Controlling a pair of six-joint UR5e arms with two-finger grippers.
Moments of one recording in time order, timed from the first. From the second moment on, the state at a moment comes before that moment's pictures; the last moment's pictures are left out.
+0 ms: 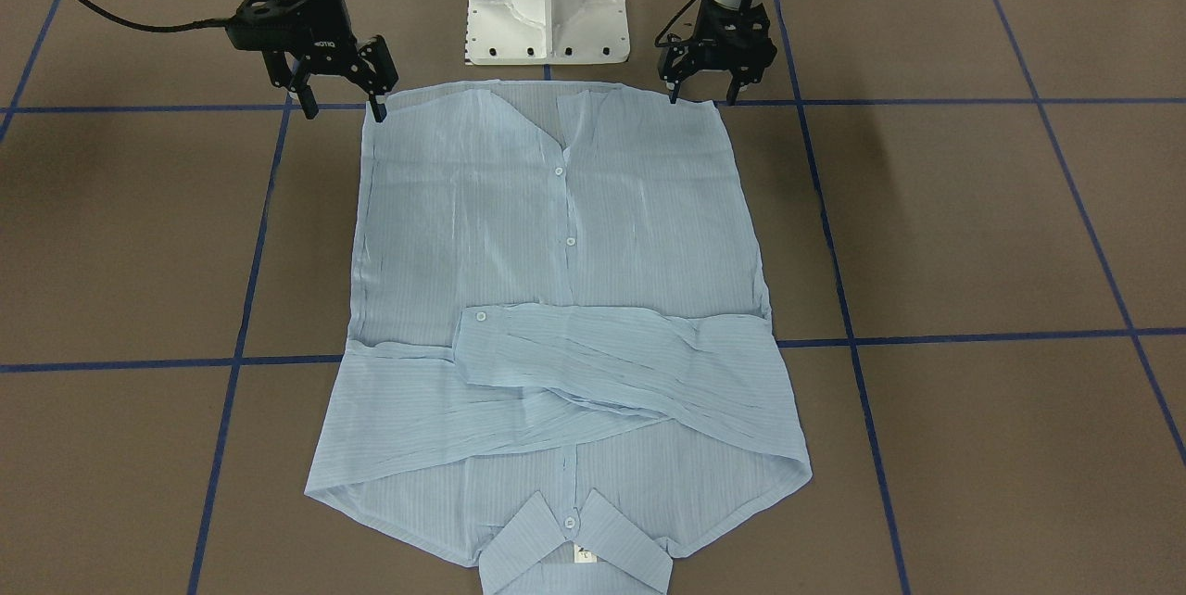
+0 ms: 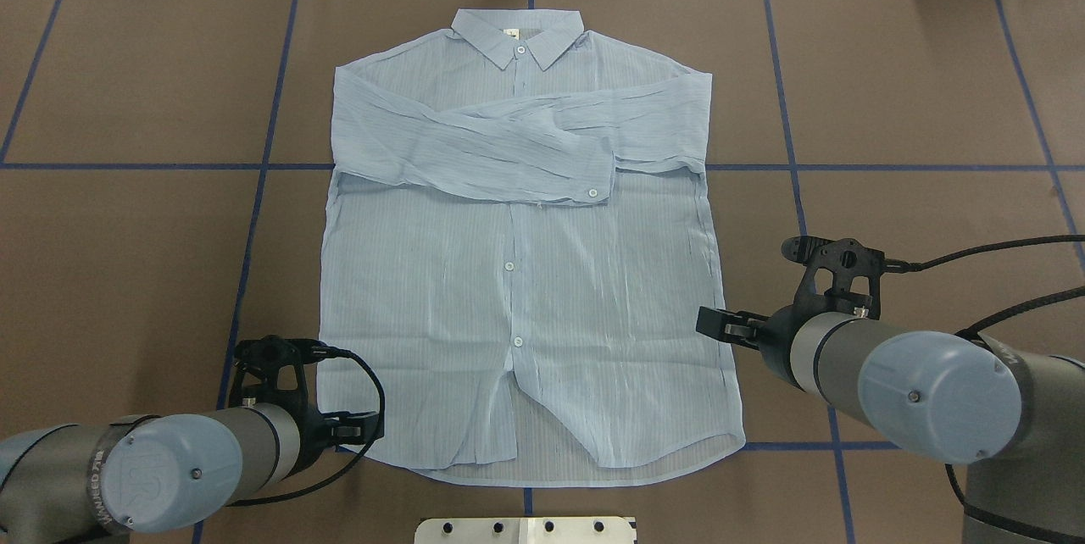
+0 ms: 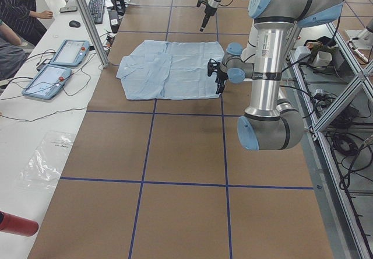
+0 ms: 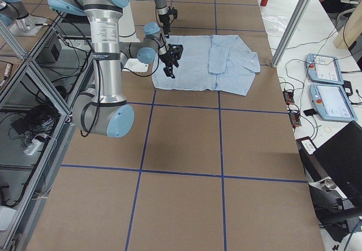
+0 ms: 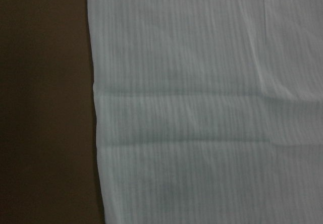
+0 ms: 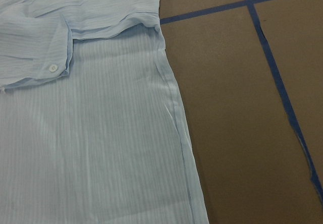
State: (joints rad) left arm -0.15 -1.68 -2.09 -1.81 -1.49 -1.48; right arm 0.29 -1.50 2.25 -1.45 1.42 1.56
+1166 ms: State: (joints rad) left arm -0.14 -1.69 -2.08 -1.74 -1.49 -1.49; right arm 0.27 -1.50 2.25 -1.45 1.40 1.57
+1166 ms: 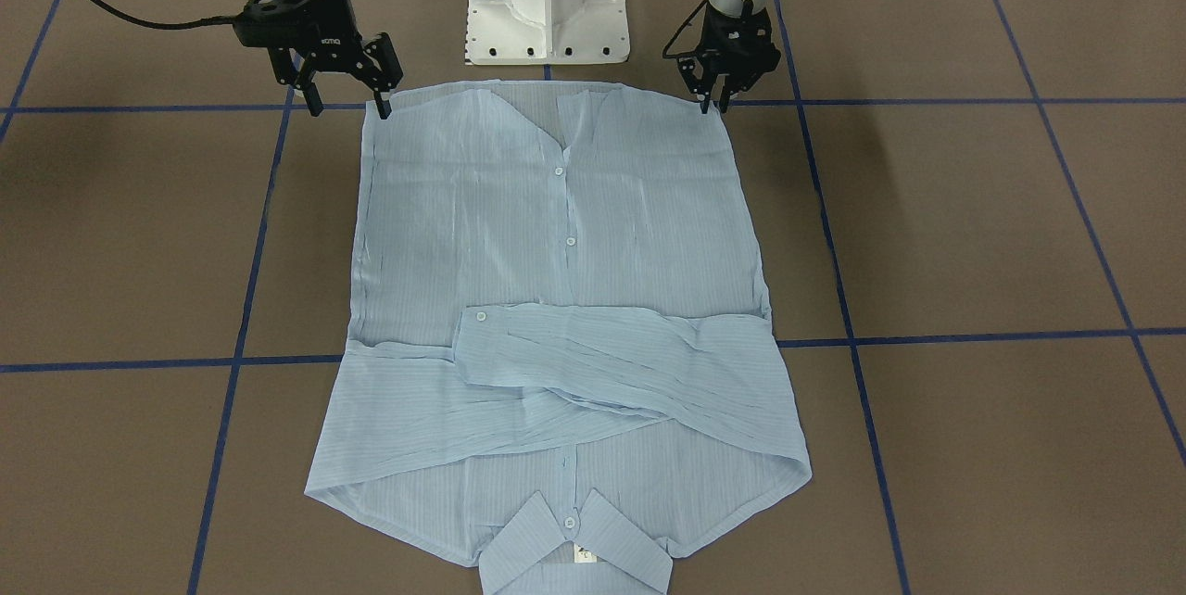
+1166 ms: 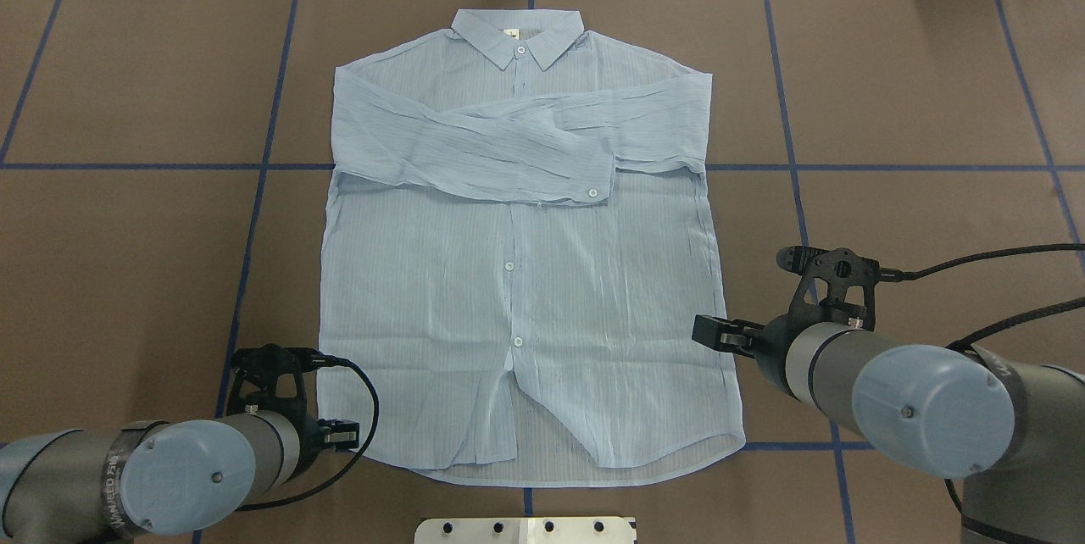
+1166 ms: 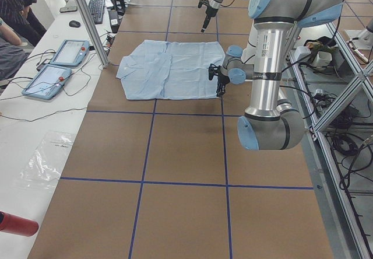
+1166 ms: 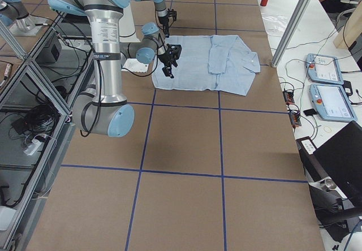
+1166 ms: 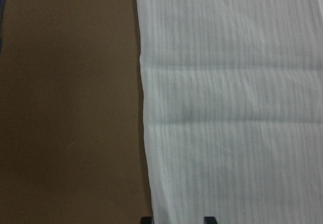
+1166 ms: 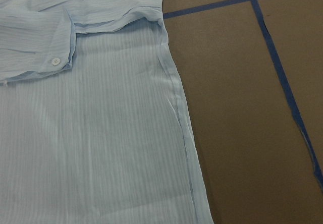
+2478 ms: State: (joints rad) left arm -0.14 -1.71 -2.10 -1.74 -1.47 -1.49; right arm 0.08 -1.63 2.22 -1.27 1.20 1.74
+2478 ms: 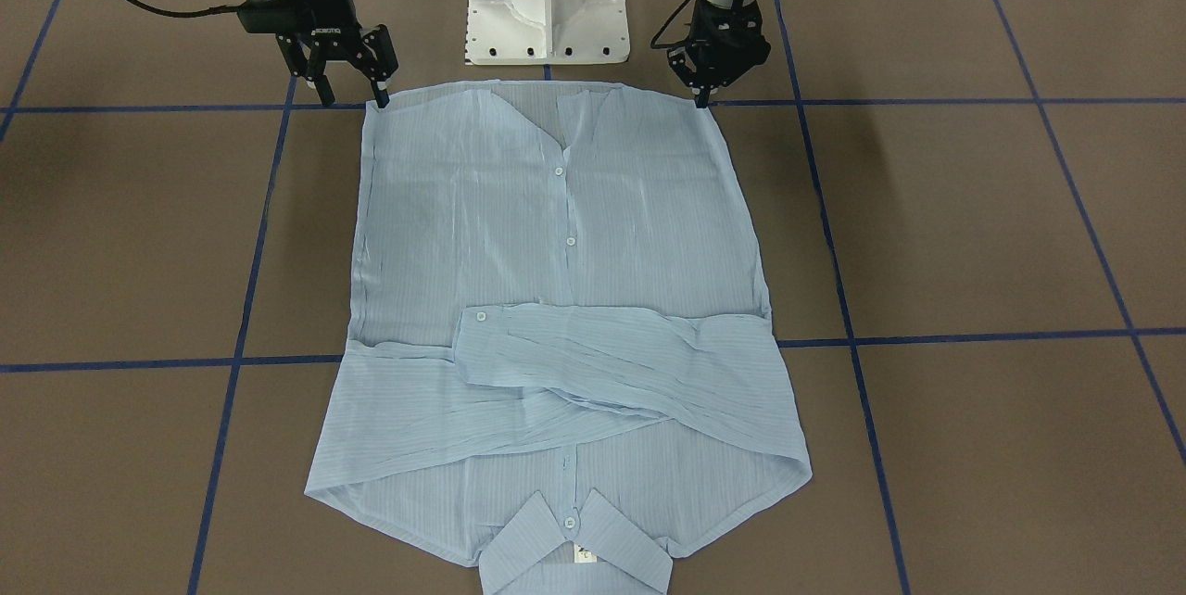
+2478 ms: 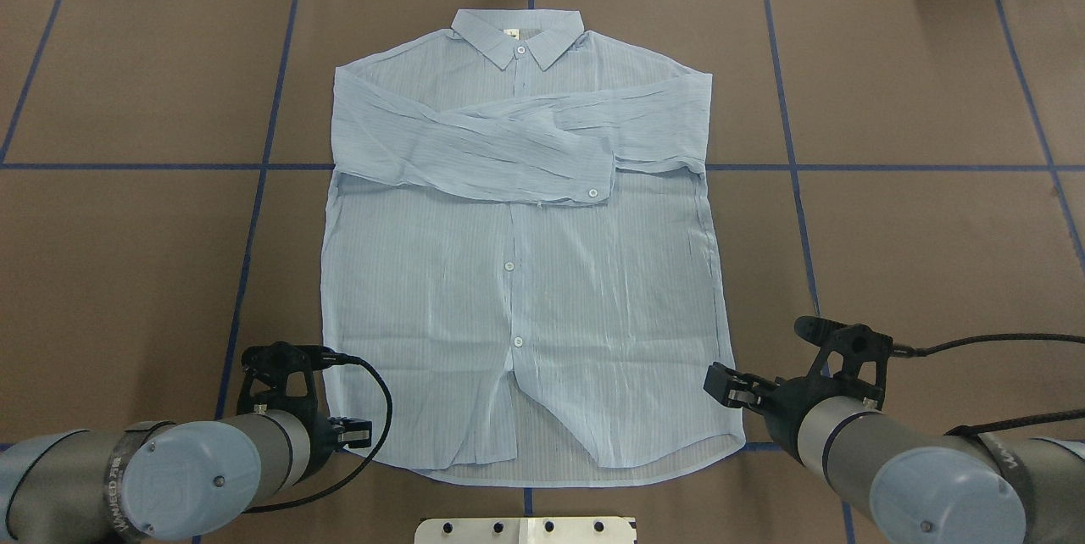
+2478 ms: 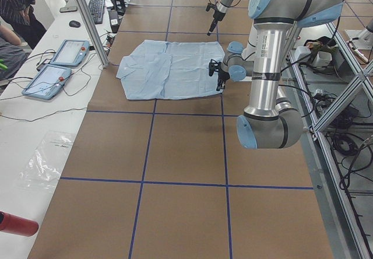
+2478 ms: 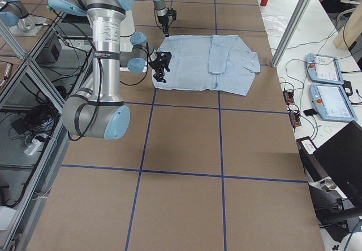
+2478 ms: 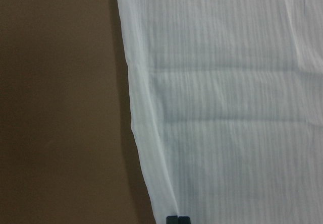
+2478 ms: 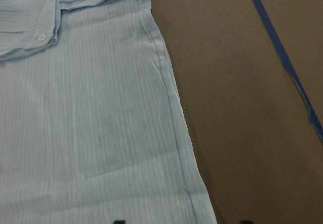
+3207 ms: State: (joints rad) left arm -0.14 -1.71 -2.12 -1.74 -1.42 -1.49; right arm -0.01 -1.63 2.14 -1.27 1.13 1.80
